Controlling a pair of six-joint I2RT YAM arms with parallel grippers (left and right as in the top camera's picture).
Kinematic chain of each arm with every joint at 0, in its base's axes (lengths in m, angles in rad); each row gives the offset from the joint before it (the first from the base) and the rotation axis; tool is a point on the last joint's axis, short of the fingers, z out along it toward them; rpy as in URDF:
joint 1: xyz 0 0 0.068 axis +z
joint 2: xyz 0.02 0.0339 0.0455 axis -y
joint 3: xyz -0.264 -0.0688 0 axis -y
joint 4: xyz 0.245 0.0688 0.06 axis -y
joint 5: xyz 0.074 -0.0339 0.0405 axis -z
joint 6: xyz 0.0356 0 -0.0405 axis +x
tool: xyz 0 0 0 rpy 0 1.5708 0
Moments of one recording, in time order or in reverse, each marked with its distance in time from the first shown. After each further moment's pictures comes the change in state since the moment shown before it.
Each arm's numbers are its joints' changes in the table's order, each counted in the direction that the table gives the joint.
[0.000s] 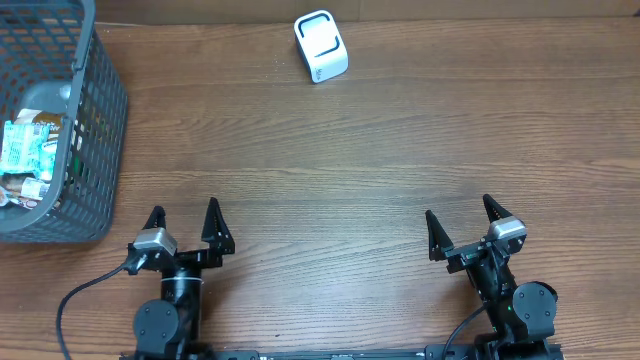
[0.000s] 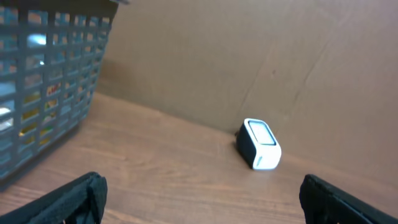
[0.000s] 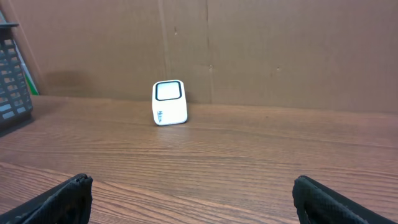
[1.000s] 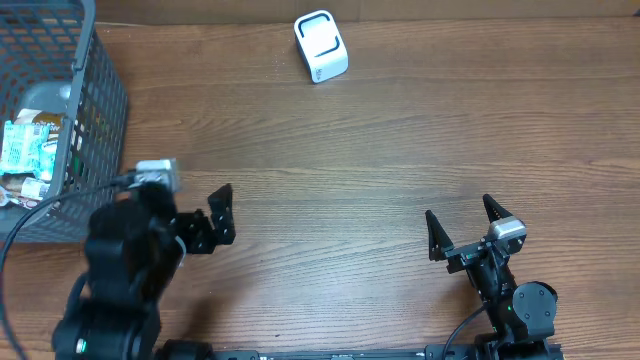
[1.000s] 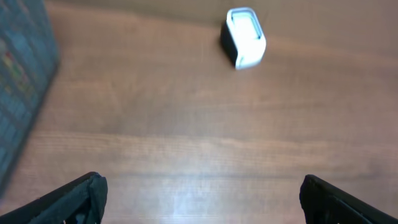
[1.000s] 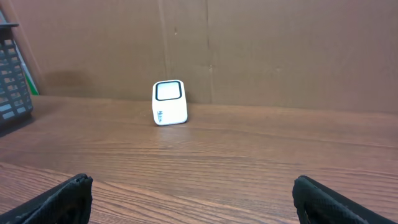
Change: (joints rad) left arm 0.000 -0.724 0.905 -0.830 0.213 0.098; right arm 0.000 0.000 0.000 0.000 0.000 0.000
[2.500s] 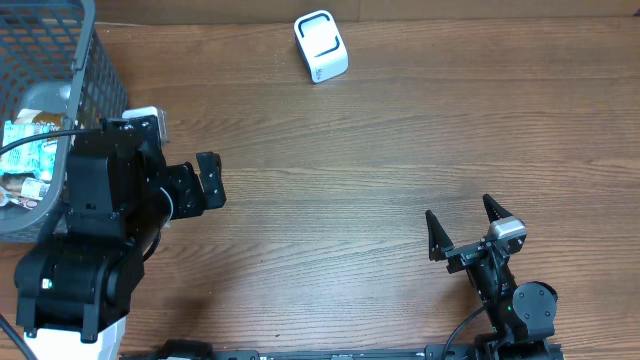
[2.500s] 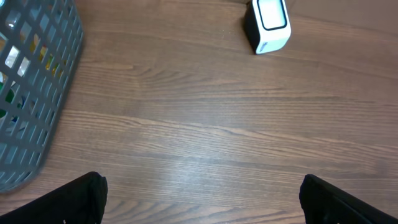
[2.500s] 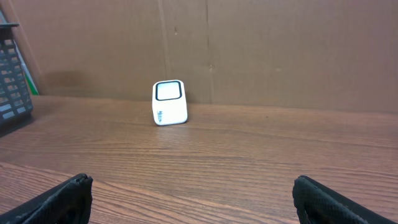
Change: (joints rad) left arm 0.000 -0.298 0.440 -0.301 -0.066 -0.050; right arm 0.000 0.000 0.000 0.000 0.000 0.000
